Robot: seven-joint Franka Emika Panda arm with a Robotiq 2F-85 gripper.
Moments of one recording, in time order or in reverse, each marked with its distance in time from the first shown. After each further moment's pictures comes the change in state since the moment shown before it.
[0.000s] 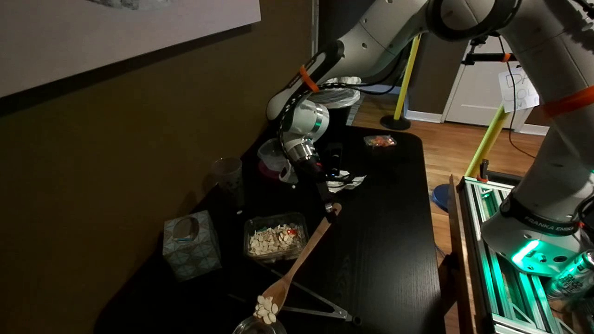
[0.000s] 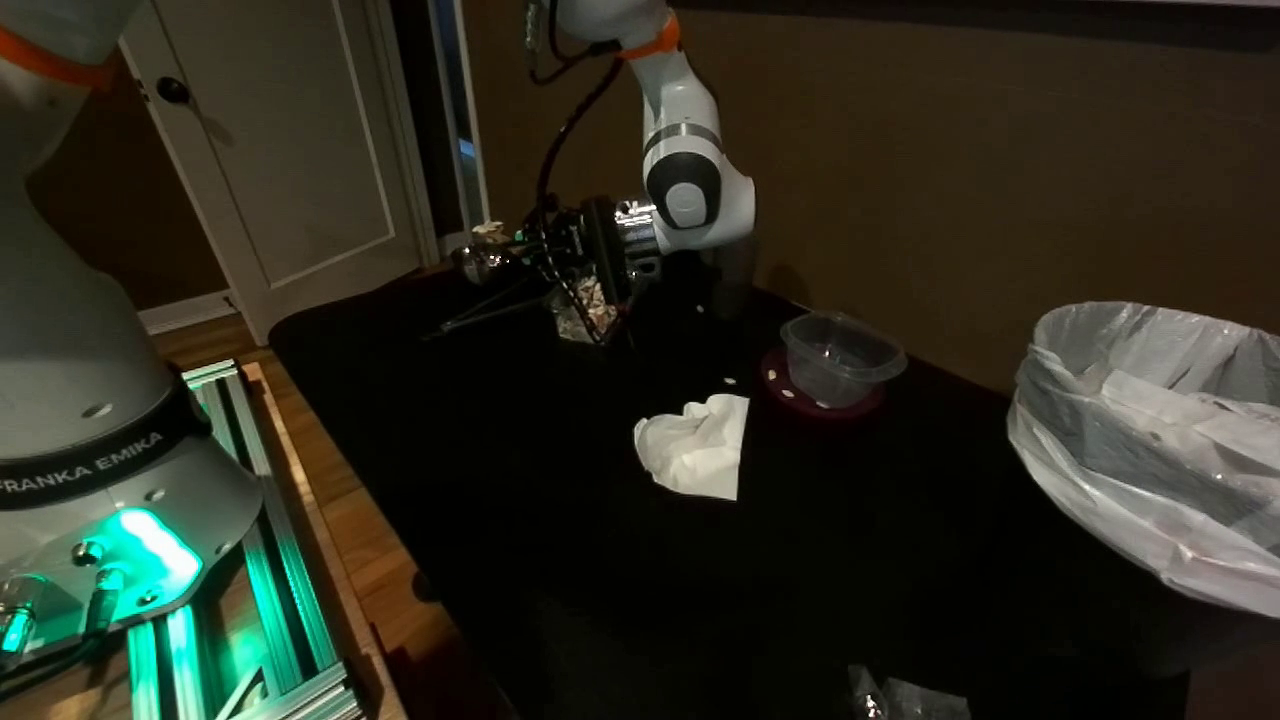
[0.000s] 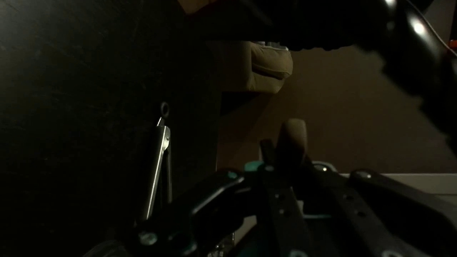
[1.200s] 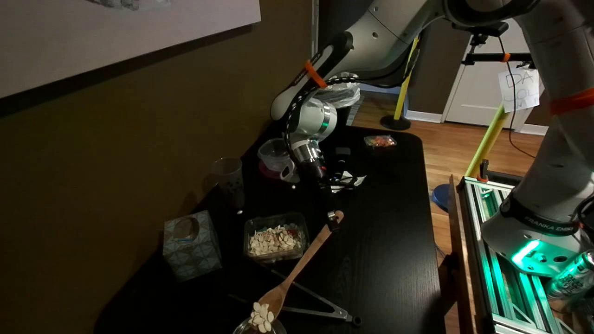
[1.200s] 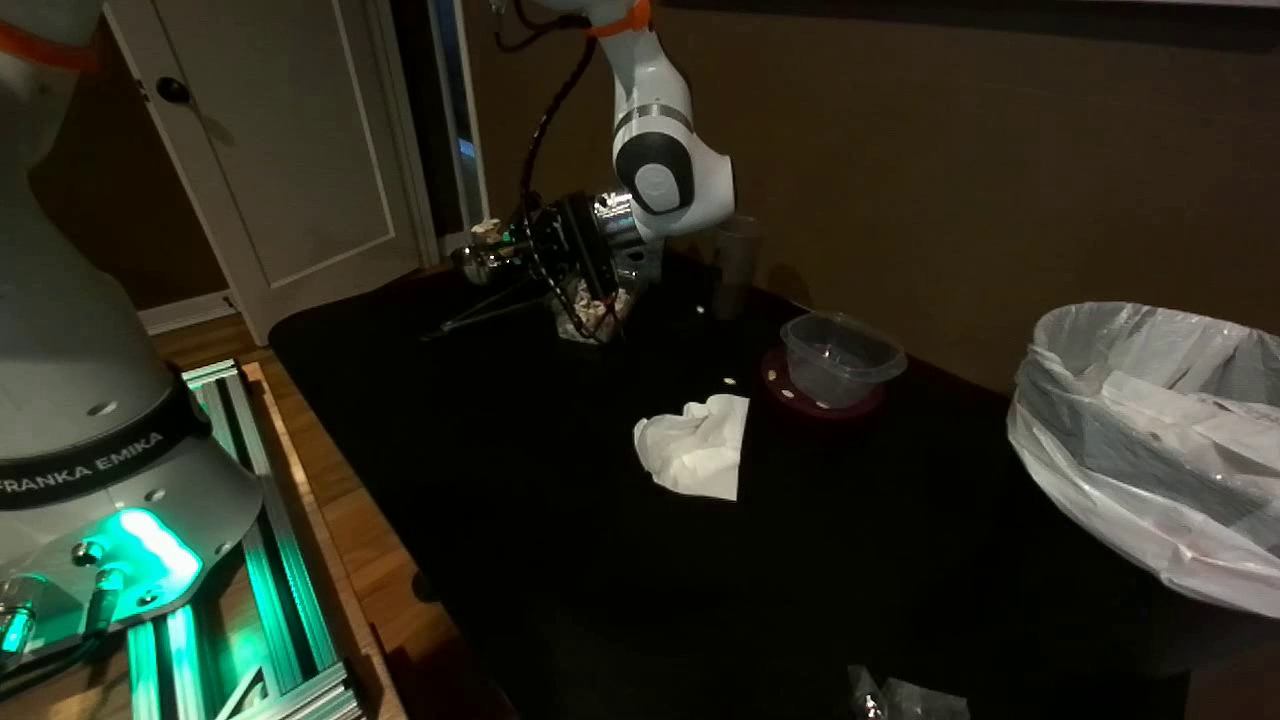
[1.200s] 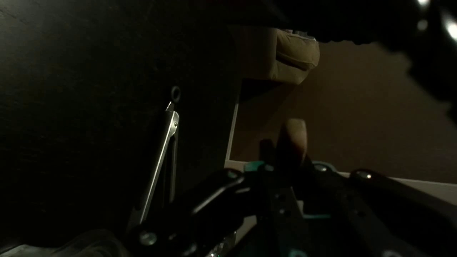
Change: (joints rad) arm 0.047 -0.103 -0.015 -0.134 0.040 0.142 -0.086
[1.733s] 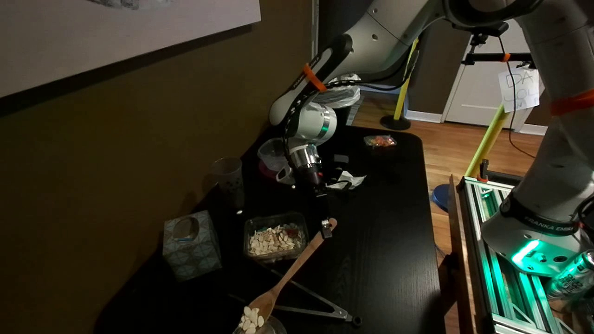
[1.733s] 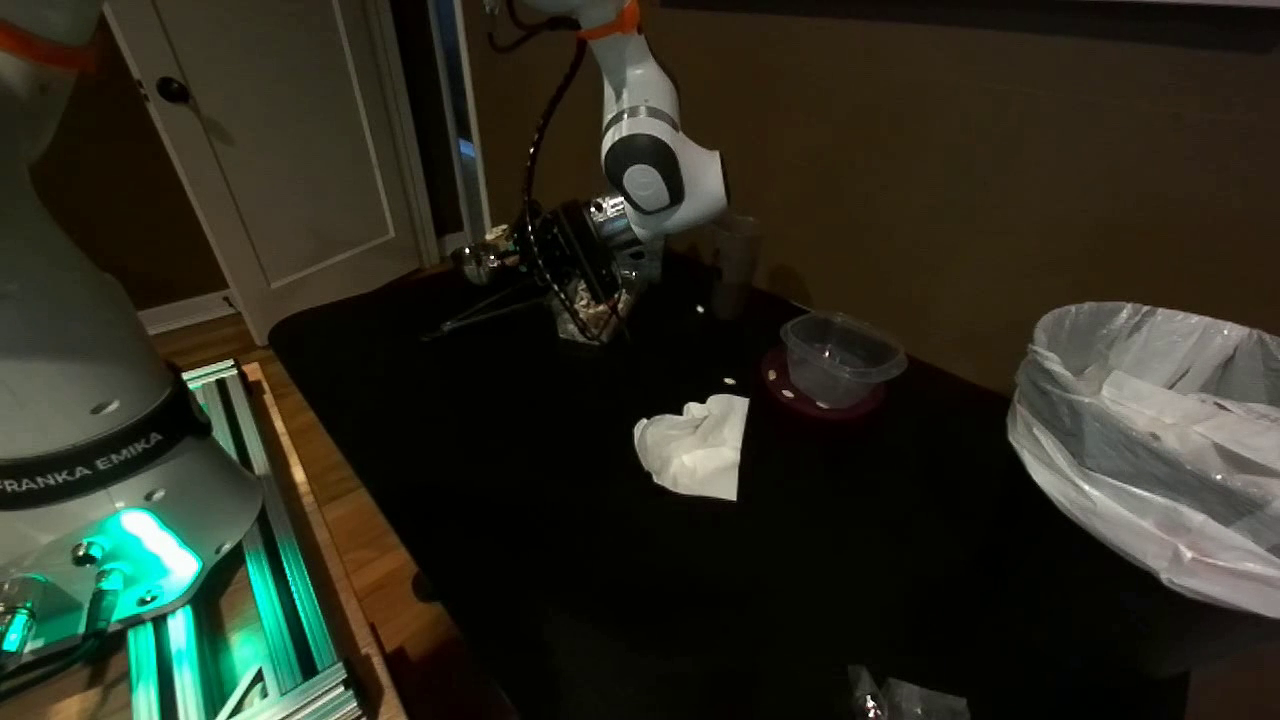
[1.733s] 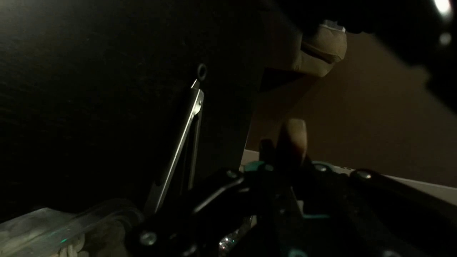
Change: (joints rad) arm 0.032 0.000 -0.001 -0.016 0.017 0.116 -0.046
